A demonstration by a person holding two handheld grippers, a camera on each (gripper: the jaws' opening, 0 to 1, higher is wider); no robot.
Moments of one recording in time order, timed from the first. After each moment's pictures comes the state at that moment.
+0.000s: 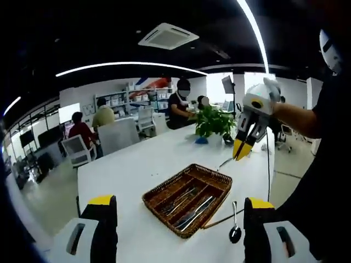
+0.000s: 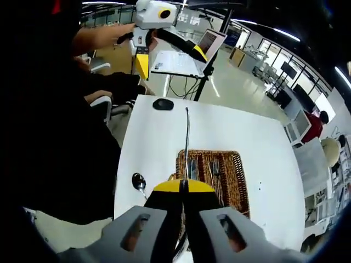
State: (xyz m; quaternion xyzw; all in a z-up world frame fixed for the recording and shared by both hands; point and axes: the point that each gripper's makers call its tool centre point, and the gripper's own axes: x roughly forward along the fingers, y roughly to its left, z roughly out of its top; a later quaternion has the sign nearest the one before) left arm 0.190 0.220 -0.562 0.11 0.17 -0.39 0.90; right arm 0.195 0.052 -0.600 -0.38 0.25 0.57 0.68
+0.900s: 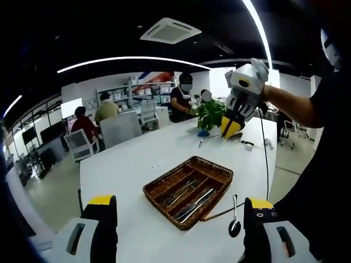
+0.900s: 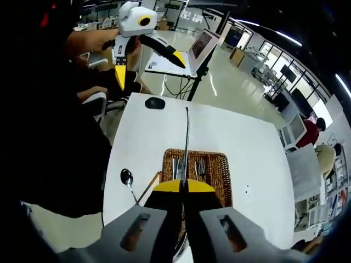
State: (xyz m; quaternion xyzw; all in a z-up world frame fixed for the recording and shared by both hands) left arm 0.185 0.229 -0.578 0.12 0.20 -0.37 0.90; right arm 0.226 0.054 -0.581 -0.41 0.24 0.56 0.68
